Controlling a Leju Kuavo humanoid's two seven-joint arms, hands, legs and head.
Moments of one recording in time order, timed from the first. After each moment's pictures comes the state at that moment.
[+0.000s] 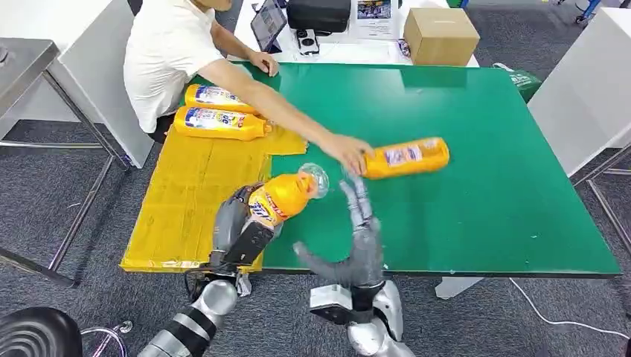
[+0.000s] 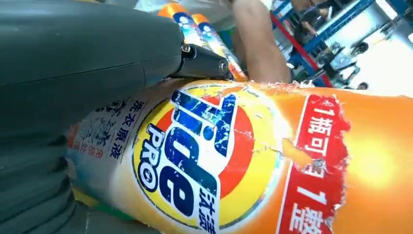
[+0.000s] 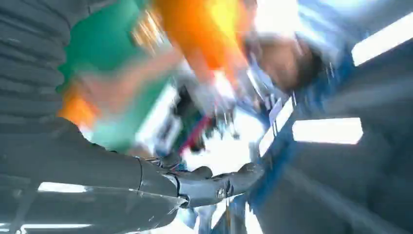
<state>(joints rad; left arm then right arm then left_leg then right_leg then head) -0.34 -0.15 -0.46 -0.99 -0.47 0.62 -0.30 -0.04 0.19 0.43 -1.47 0.58 -0.70 -0.69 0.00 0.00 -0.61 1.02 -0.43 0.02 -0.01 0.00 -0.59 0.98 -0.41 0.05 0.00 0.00</state>
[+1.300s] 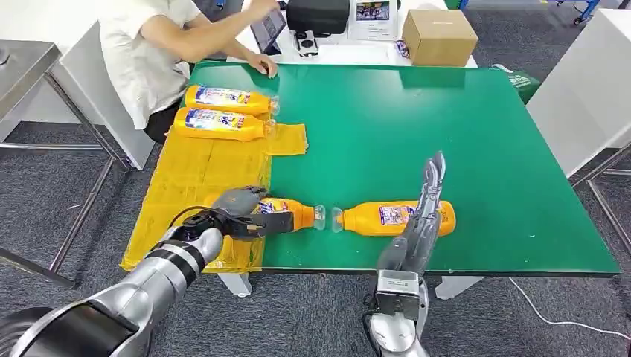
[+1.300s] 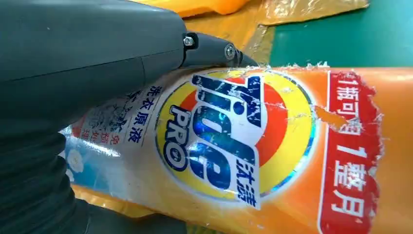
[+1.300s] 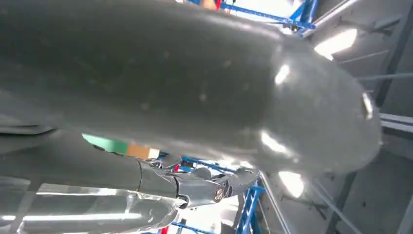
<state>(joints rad) -0.78 -0.12 -0.53 -0.45 -1.02 -0.02 0.02 0.00 0.22 0.37 -1.65 0.39 -0.70 -0.70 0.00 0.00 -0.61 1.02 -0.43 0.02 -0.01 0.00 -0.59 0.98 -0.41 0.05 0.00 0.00</state>
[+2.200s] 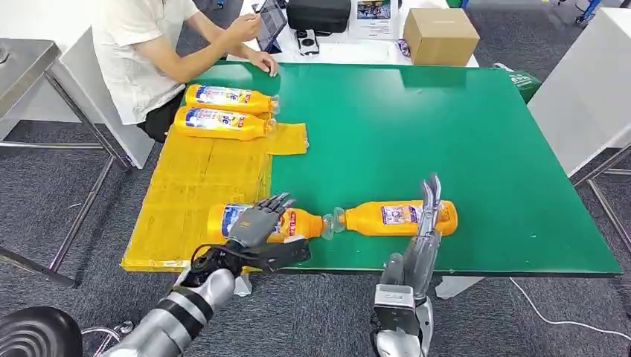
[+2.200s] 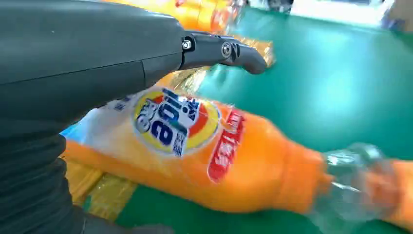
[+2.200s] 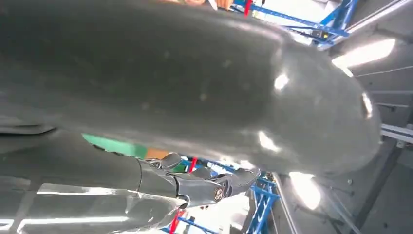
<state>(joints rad) -0.43 -0.10 -0.54 -0.96 -0.89 0.16 -0.09 0.09 0.19 0.34 -1.65 0.43 -0.70 -0.70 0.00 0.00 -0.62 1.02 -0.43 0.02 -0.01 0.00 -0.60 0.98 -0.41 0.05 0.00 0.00</state>
